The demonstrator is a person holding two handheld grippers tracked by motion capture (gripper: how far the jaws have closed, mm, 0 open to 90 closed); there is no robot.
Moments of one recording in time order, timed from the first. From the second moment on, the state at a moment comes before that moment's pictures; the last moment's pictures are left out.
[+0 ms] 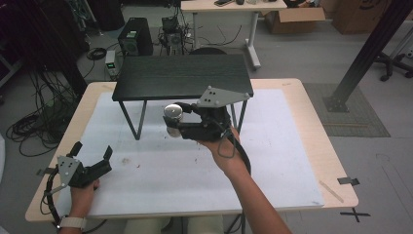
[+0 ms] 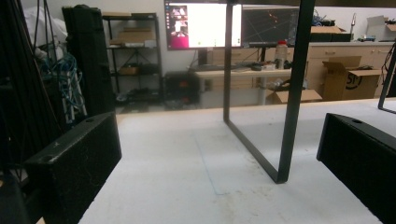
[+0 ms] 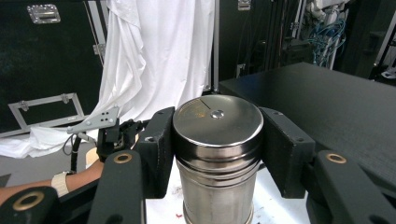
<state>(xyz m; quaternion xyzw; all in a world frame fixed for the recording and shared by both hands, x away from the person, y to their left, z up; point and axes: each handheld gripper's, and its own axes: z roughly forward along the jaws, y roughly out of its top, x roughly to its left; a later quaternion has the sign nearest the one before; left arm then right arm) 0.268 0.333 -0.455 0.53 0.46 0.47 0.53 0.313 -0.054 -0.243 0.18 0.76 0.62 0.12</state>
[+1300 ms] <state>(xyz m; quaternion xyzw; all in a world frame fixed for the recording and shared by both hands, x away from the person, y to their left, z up) 0.268 0.333 -0.455 0.53 0.46 0.47 0.53 0.383 -0.054 -0.180 0.21 0.72 0.63 0.19</state>
